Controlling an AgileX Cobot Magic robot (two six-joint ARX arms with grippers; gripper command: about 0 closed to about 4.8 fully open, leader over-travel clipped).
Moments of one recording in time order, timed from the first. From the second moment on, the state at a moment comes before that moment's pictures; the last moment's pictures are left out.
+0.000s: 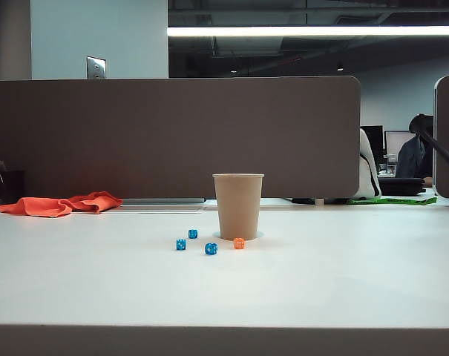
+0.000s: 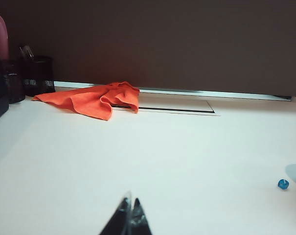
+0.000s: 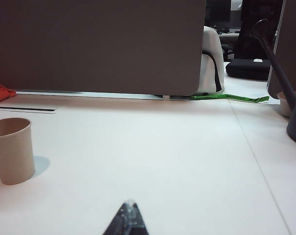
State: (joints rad) left arm 0.04 0.00 0.00 0.06 0.09 -0.04; right arm 0.04 0.00 0.01 0.07 -0.11 0.02
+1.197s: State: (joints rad) left arm 0.04 0.01 0.08 0.06 0.34 0.05; right arm 0.04 0.00 0.14 0.02 -0.13 -0.03
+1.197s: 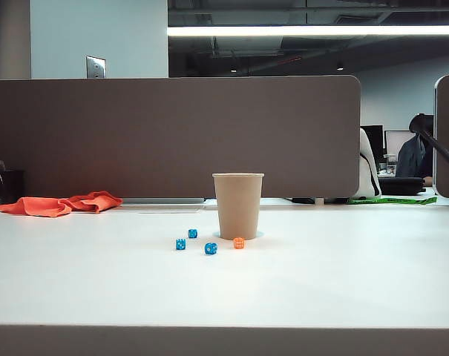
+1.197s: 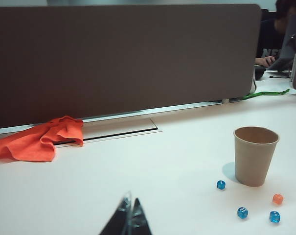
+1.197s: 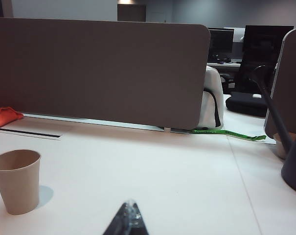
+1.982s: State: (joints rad) left arm -0.29 0.49 0.36 0.04 0.25 0.16; right arm 0.15 0.48 0.54 -0.25 -0.16 -0.03
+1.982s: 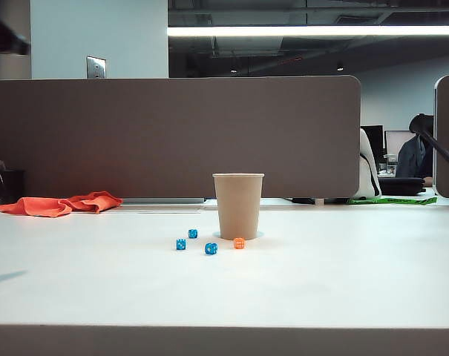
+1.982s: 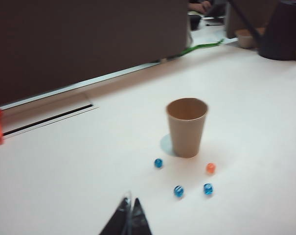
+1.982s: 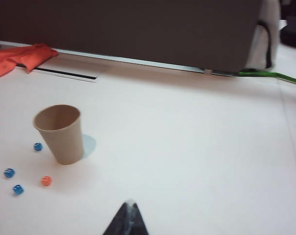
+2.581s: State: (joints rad) left arm -0.38 0.65 0.36 0.17 0.19 0.12; right arm 0.66 1.07 0.64 0.04 0.07 -0.03
